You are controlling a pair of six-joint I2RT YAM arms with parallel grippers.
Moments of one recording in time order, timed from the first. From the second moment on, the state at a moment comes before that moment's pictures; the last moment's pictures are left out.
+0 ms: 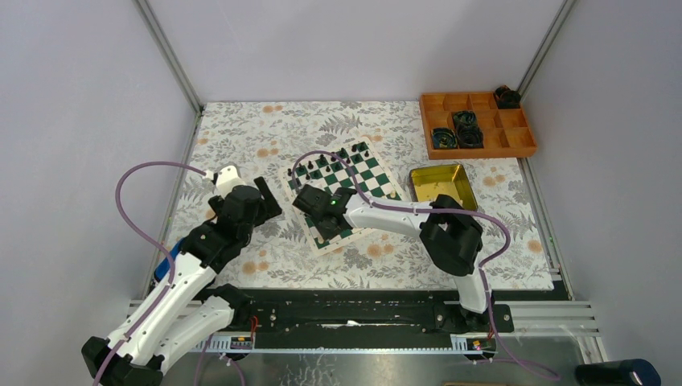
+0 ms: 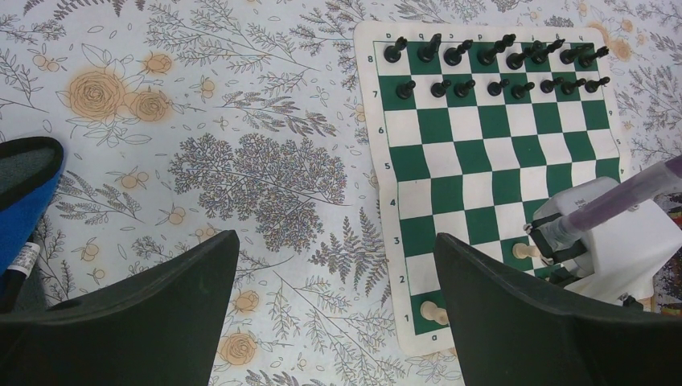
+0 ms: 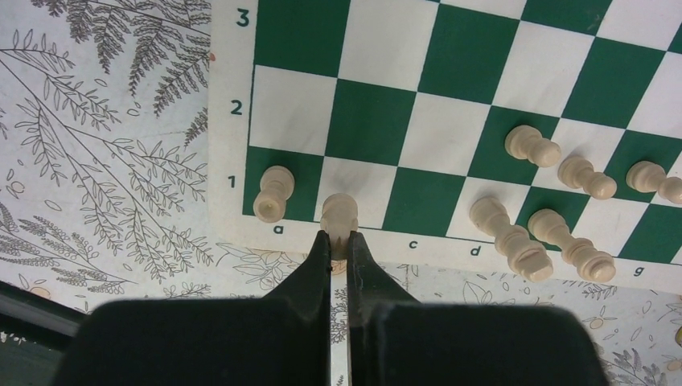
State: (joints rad) left arm -0.52 0.76 0.74 -0.65 -0.54 -0.70; right arm 1.09 2.01 1.54 -0.71 0.24 0.39
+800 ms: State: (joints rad) left arm -0.52 0.76 0.74 -0.65 -0.54 -0.70; right arm 1.05 2.01 1.50 -0.69 0.22 0.40
